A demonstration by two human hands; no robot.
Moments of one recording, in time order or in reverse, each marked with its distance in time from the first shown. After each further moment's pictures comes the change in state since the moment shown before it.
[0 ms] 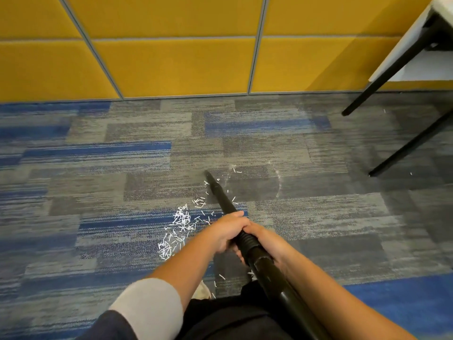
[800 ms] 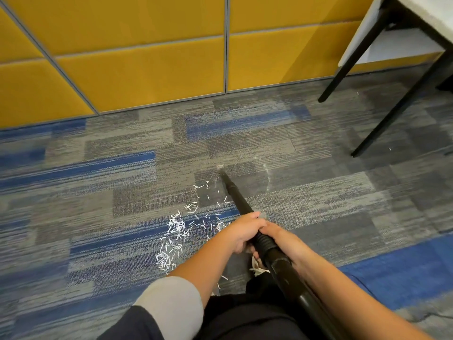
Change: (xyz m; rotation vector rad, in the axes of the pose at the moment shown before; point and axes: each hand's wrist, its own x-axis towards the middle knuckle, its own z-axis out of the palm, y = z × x) left_hand 0.014 0.001 0.050 0.075 -0.157 -0.027; right_hand -0.021 0.011 -0.040 0.135 0.109 -0.083
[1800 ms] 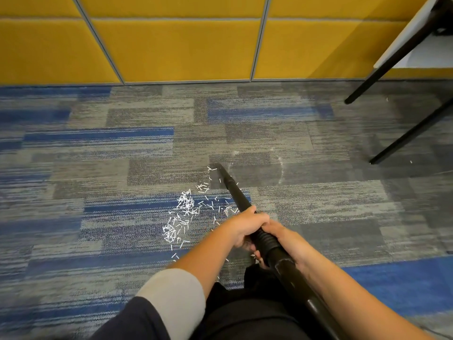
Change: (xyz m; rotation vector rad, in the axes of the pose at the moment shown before) left_hand -0.038 -0.043 -0.031 0.080 0.008 -0.048; right_hand -0.014 0.041 0.030 -0.147 -0.026 0.094
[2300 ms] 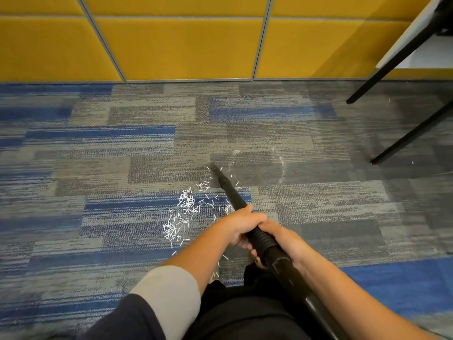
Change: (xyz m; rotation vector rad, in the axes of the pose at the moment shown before) left_hand -0.006 -0.002 -0.005 0.028 0.005 -0.004; right_hand 0.004 0.004 0.001 0.061 -0.004 0.059
